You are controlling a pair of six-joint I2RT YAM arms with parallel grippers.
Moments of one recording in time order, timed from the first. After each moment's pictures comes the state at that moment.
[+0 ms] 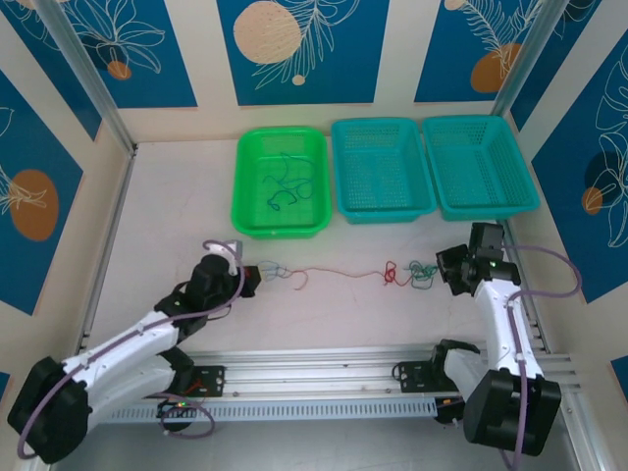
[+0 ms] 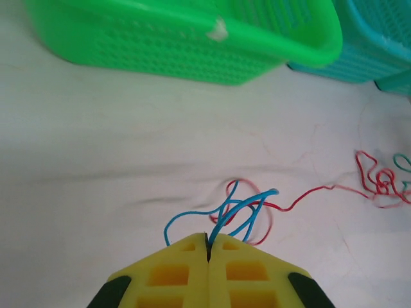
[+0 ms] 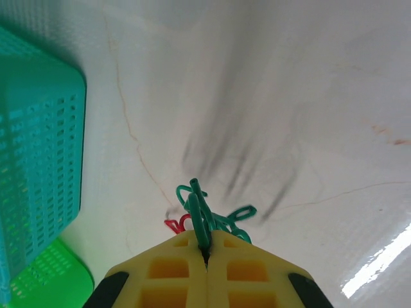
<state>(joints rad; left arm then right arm) -0.58 0.85 0.33 -0.04 0.03 -0.66 -0.24 0.93 0.65 -0.78 -0.19 1.06</state>
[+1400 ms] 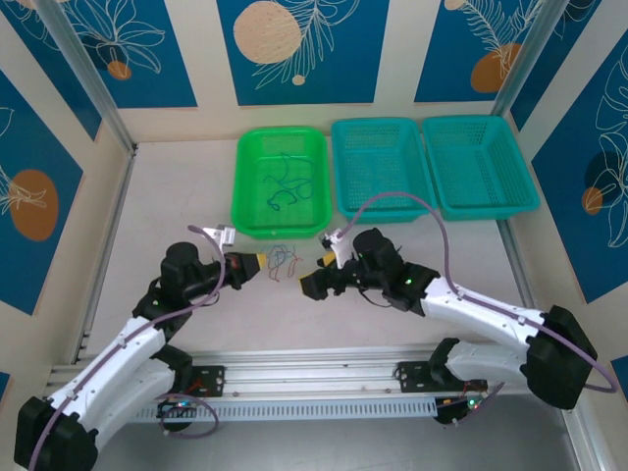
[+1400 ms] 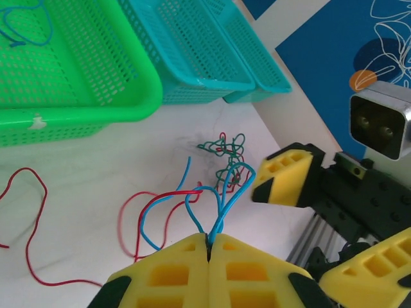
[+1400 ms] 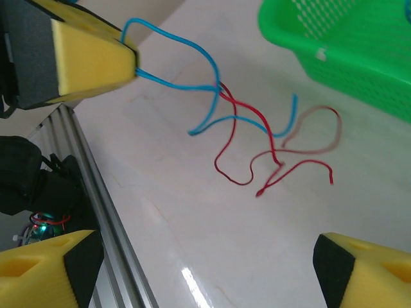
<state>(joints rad) -0.44 0.74 0.42 0.02 0.53 -0.62 0.85 1.14 0.66 -0.01 -0.33 0.33</state>
